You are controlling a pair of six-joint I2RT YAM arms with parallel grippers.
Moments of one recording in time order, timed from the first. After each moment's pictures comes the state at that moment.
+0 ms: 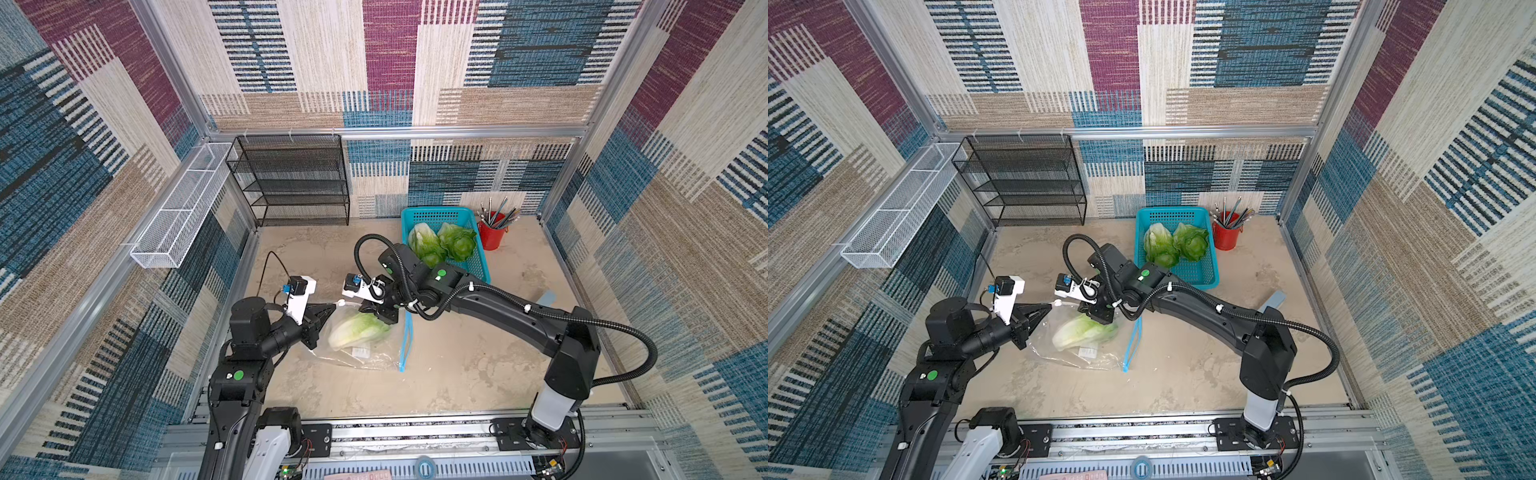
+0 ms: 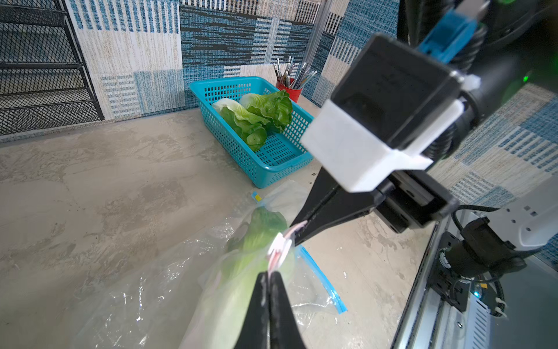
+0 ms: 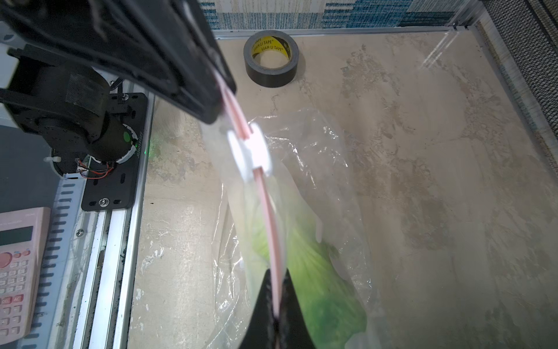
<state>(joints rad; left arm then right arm) -0.01 0.62 0.73 -0.52 0.75 0.05 0.94 1.76 1.62 -0.67 -0.36 -0.44</state>
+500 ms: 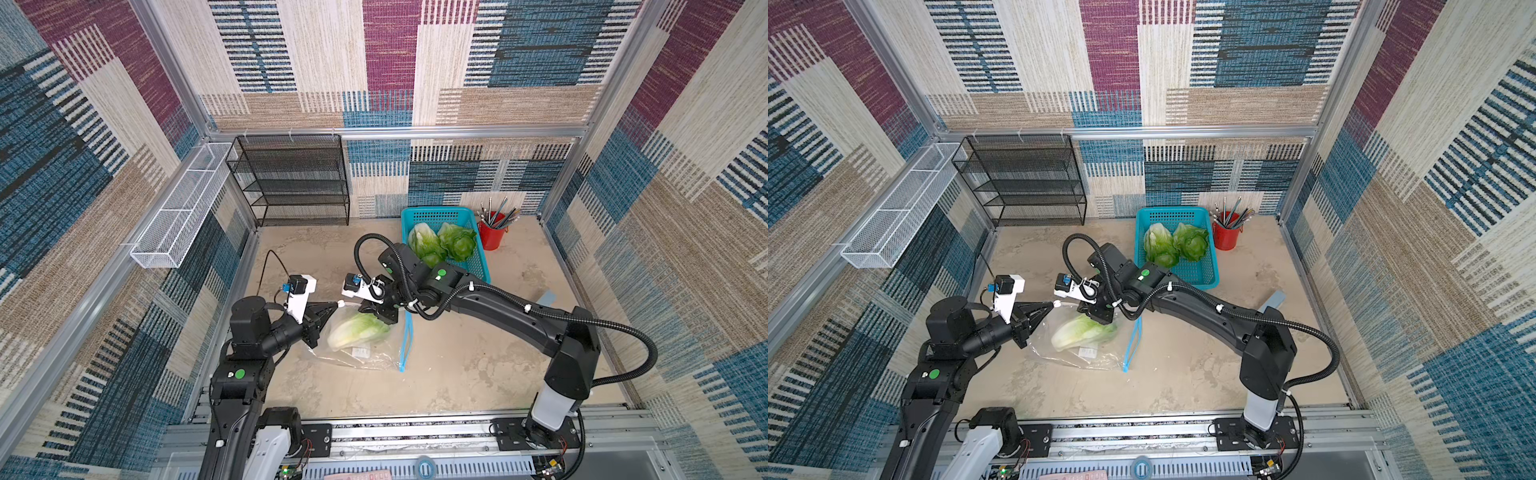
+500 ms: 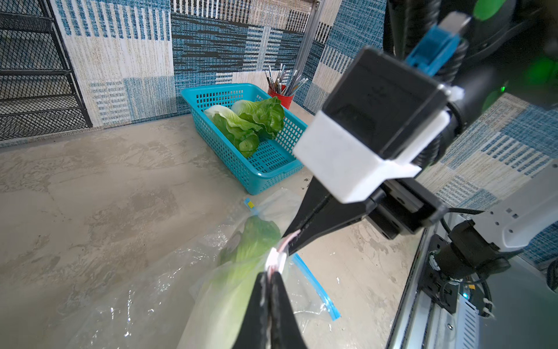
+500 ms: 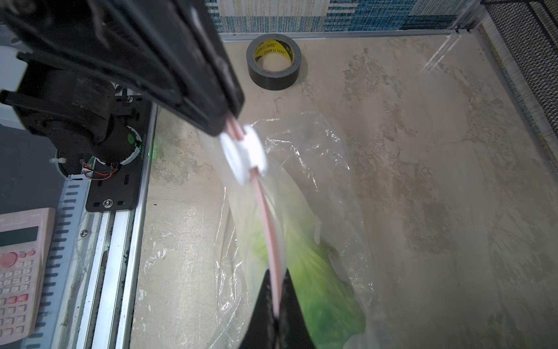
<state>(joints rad) -0.01 0.63 0.72 -0.47 0.79 0.02 0.93 1.76 1.63 -0.67 -0.37 -0.44</state>
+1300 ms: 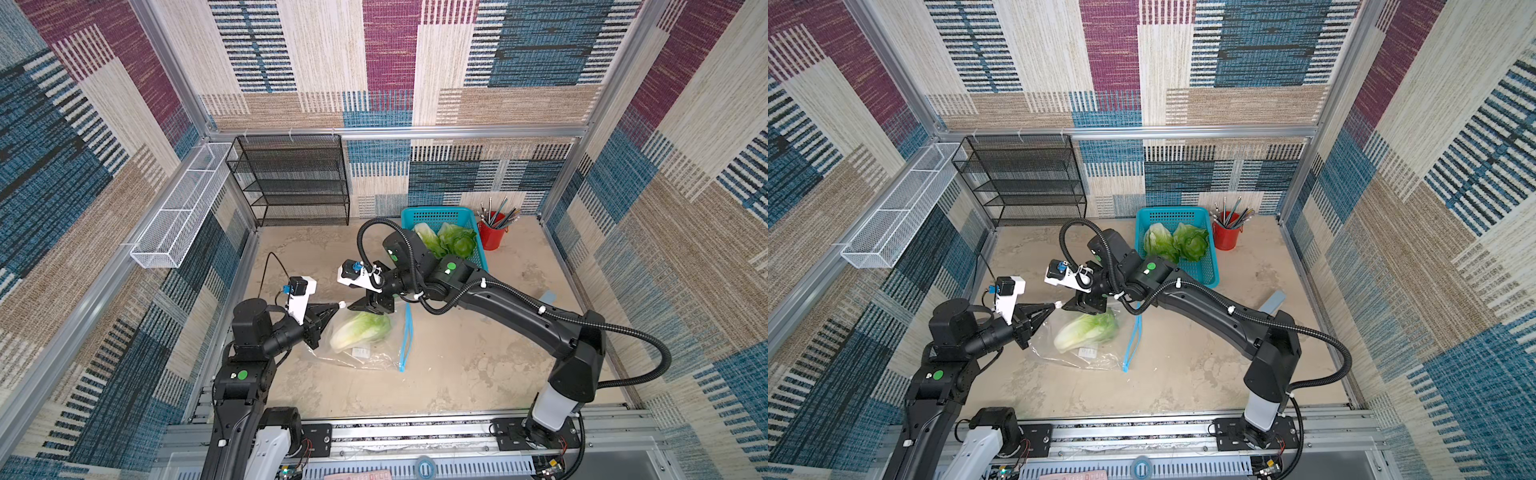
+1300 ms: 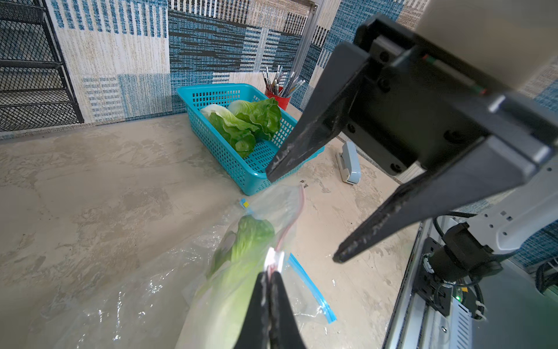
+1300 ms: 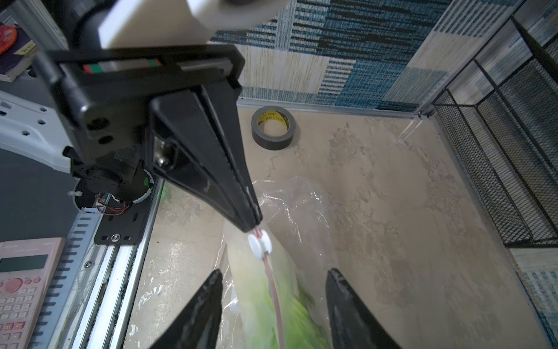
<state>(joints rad) -0.01 0.61 0.67 -0.42 0.81 -0.02 0.93 1.75 1.74 -0.62 -0.46 -0.48</state>
